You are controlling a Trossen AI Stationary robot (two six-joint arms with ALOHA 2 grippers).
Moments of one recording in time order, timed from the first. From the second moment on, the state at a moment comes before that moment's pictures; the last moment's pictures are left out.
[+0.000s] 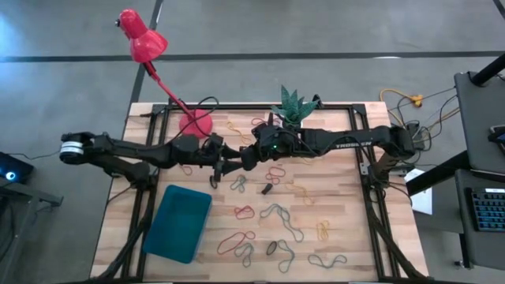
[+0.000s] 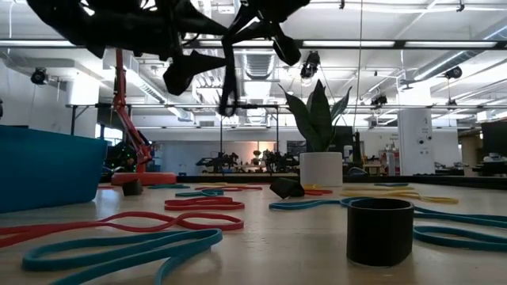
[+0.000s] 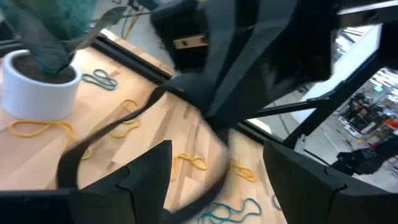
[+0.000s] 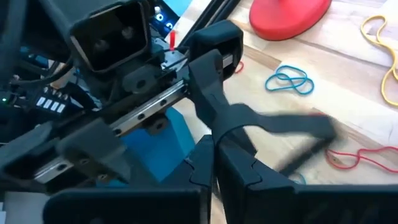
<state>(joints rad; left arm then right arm) 0.09 1.18 0.57 0.51 0.09 -0.54 -0.02 1.73 1.49 -0.32 0.12 0.93</state>
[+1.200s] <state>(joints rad) 0.09 1.21 0.60 0.45 0.10 -0.43 -0.02 1.73 1.52 -0.39 0.04 0.96</state>
